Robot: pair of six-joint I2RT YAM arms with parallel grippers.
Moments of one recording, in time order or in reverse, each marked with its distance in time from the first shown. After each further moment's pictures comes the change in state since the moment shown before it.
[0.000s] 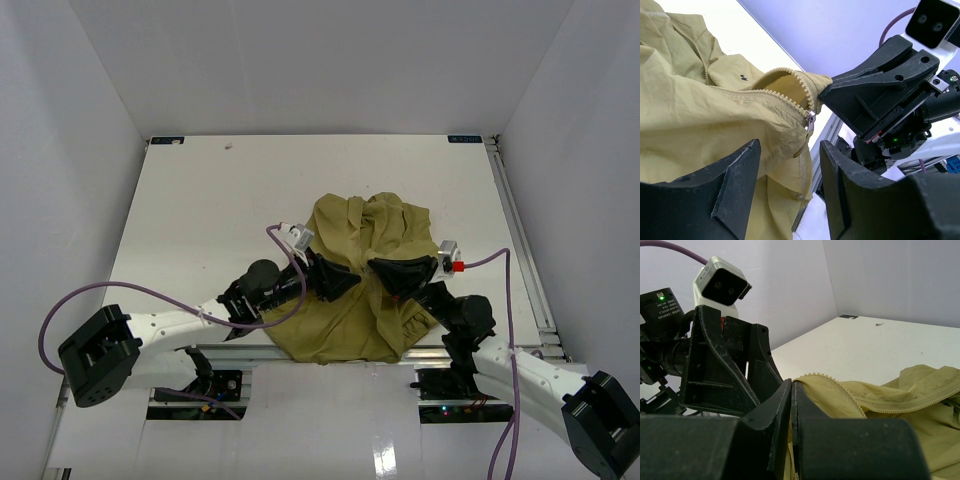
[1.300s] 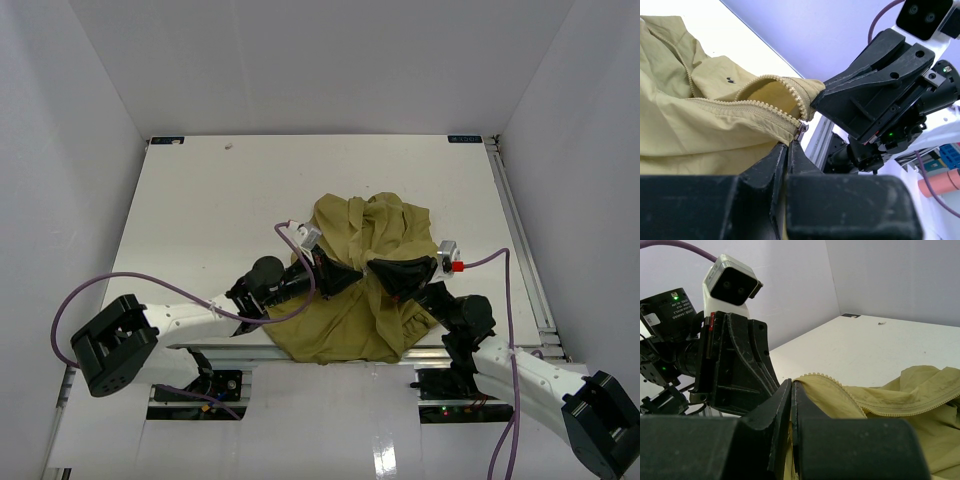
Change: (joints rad) left arm 0.017 0.094 0.019 0.107 0.095 0.013; right arm 0.000 0.000 0.000 -0.001 -0.012 0.003
